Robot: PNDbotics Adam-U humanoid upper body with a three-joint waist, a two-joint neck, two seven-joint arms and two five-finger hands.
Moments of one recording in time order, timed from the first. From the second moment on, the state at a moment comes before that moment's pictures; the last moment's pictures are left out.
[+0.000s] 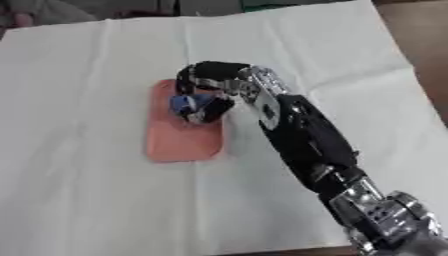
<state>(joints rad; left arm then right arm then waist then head) -0.32 0.28 0.00 -1.92 0.20 -0.20 -0.16 -0.86 -0.22 0.26 -1.01 0.85 -0.53 0.49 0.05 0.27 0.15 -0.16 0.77</state>
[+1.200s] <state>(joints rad) -0.32 0.28 0.00 -1.92 0.20 -0.21 -0.17 -0.86 -0.22 0.25 -1.04 0.78 -0.53 0.60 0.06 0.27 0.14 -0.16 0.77</state>
